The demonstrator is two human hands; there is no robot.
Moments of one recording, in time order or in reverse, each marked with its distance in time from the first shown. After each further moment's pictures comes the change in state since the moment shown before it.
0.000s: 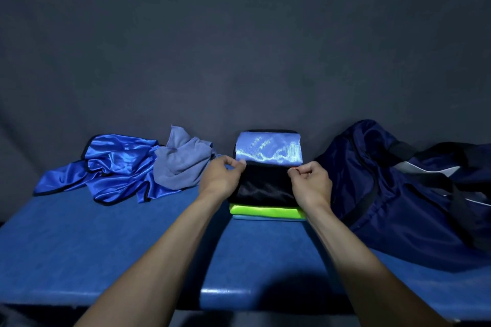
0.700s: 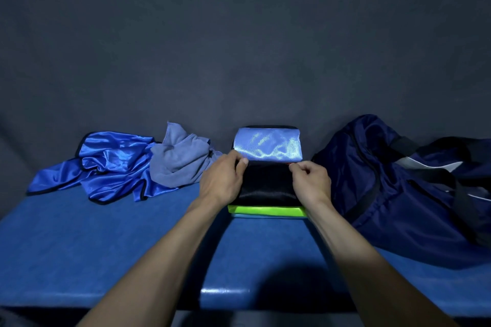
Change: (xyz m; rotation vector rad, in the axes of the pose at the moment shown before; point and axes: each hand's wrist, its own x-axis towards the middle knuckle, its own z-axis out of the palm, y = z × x) left_hand 0.004 -0.014 0.004 0.442 -0.002 0.424; right_hand 0.001 -0.004 -0.002 -0.036 -0.068 0.048
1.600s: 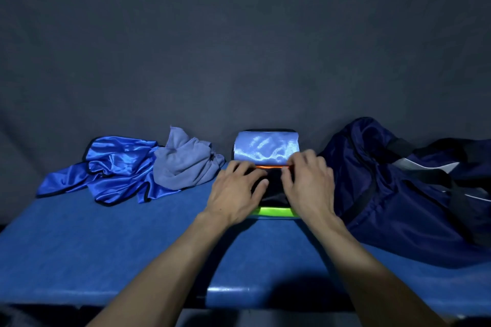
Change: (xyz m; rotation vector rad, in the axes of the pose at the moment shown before) left_hand -0.025 0.013 0.011 0.299 -0.003 0.303; right_hand -0.009 0.009 -0.008 -0.674 0.131 -0.691
